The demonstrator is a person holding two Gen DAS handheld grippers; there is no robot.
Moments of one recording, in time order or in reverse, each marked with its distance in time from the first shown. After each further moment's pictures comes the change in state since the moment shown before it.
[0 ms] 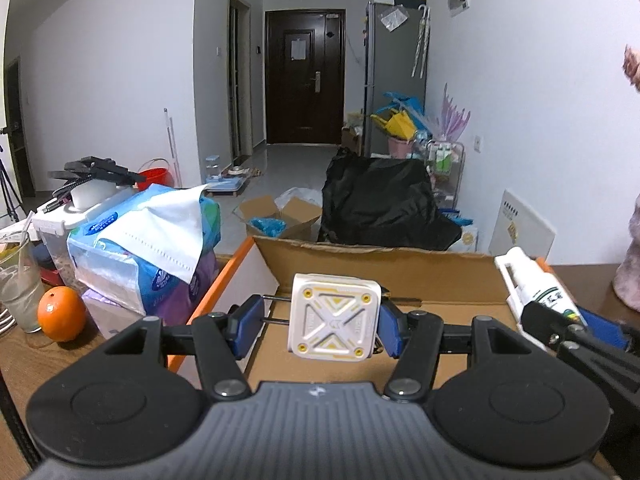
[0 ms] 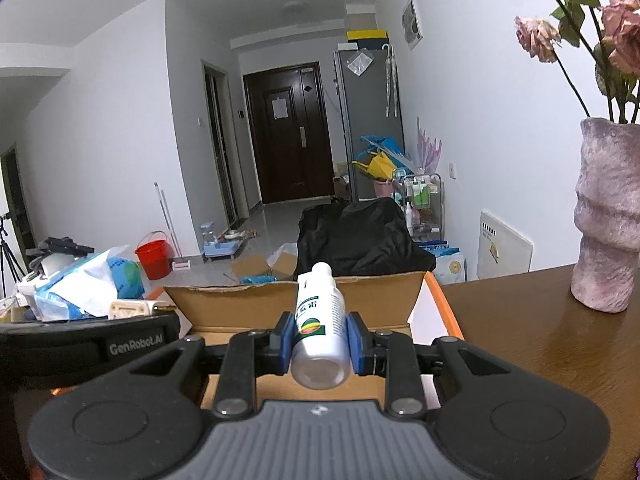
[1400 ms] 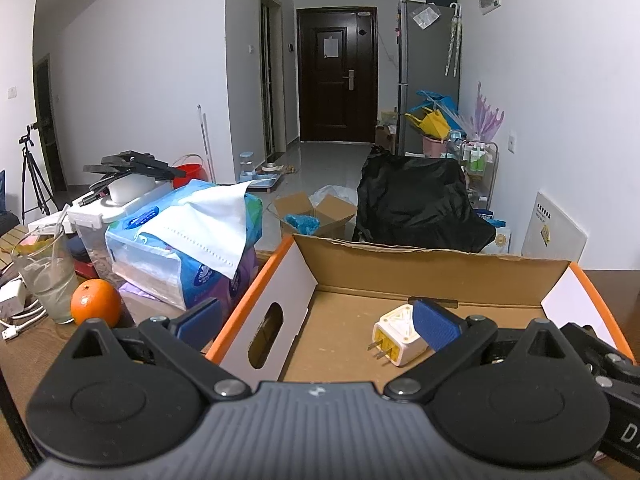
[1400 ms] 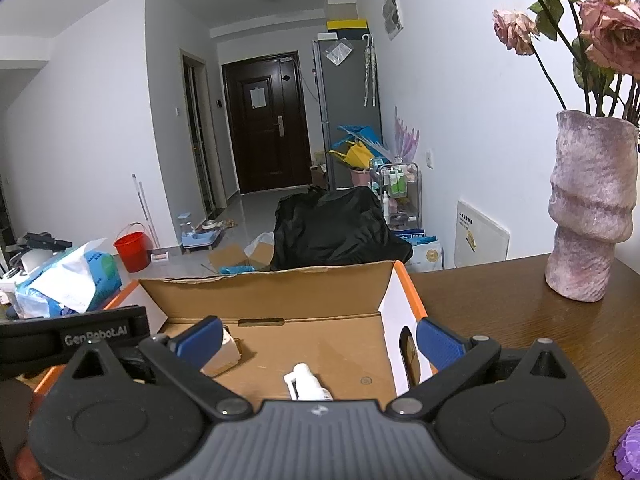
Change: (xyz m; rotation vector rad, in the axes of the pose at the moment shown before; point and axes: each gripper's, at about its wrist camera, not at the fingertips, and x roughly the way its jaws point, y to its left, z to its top) left arm 0.000 0.017 0.002 -0.034 0.008 0.098; right arm -0.006 -0.006 0.001 0.008 0.029 -0.069
